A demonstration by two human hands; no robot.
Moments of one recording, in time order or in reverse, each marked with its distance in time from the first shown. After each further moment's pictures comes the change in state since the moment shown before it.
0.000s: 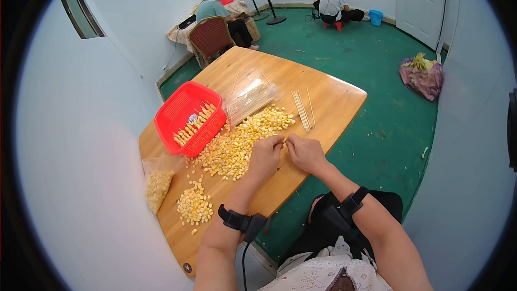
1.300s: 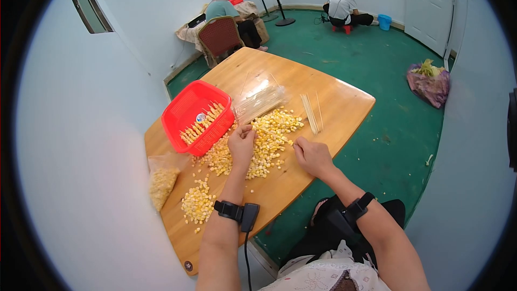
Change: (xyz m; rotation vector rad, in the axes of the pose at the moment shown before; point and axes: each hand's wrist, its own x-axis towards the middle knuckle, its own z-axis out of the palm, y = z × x) left_hand 0.019 -0.072 -0.029 -0.490 0.378 -0.474; right_hand -0.001 -0.002 -0.001 0.029 0.058 -0.018
